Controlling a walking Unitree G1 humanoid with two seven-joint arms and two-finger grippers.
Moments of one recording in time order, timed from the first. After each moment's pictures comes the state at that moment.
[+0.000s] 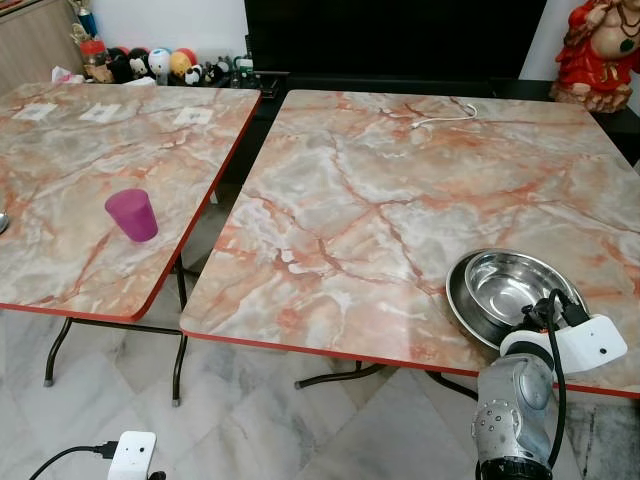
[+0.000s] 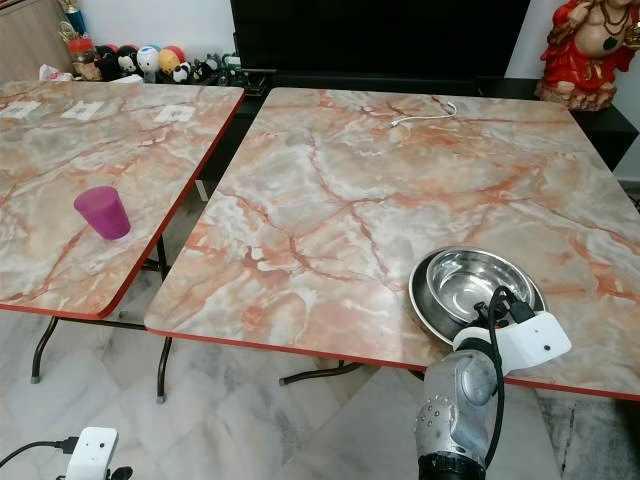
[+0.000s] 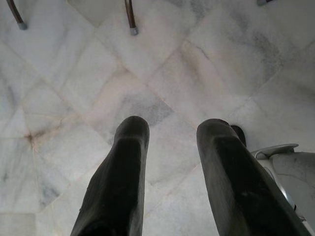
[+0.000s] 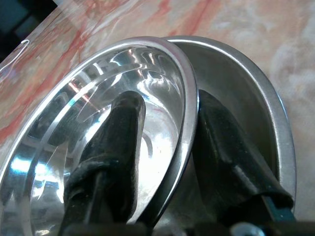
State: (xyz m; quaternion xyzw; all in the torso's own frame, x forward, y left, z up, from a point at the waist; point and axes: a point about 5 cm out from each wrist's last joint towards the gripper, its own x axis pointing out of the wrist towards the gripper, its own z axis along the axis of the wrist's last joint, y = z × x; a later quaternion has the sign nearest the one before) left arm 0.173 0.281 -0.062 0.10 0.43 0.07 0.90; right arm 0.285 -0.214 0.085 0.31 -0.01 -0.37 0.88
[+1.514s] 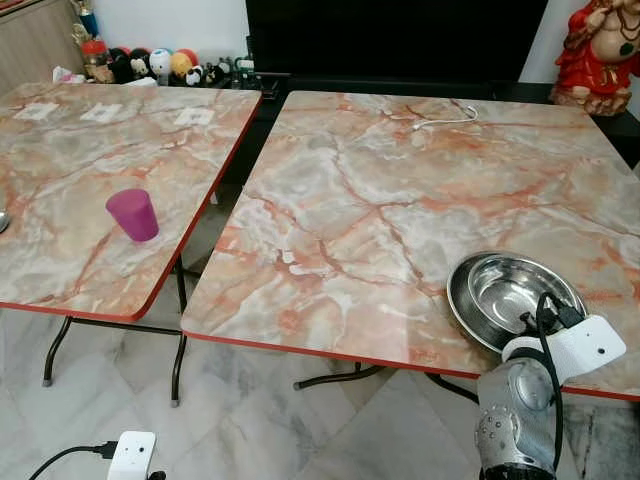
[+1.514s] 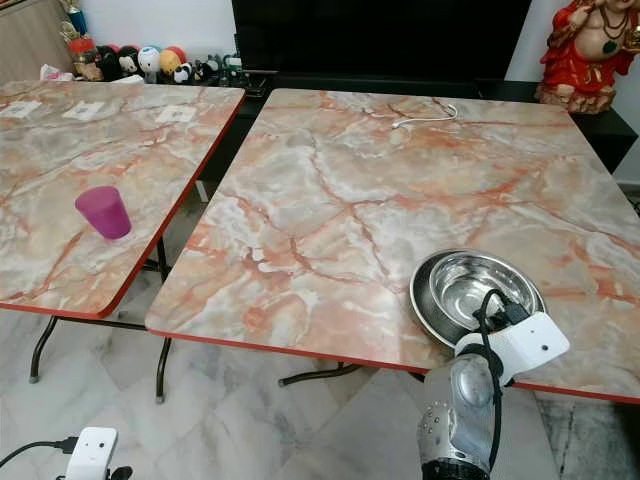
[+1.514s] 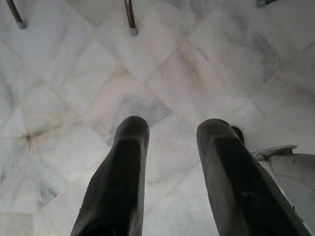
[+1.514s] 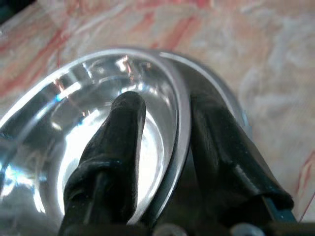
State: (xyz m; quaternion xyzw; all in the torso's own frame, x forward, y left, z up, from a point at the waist) left arm 0.173 0.281 -0.062 0.10 0.43 0.07 0.90; right arm 0.277 -0.218 0.085 0.25 0.01 -0.40 0.88
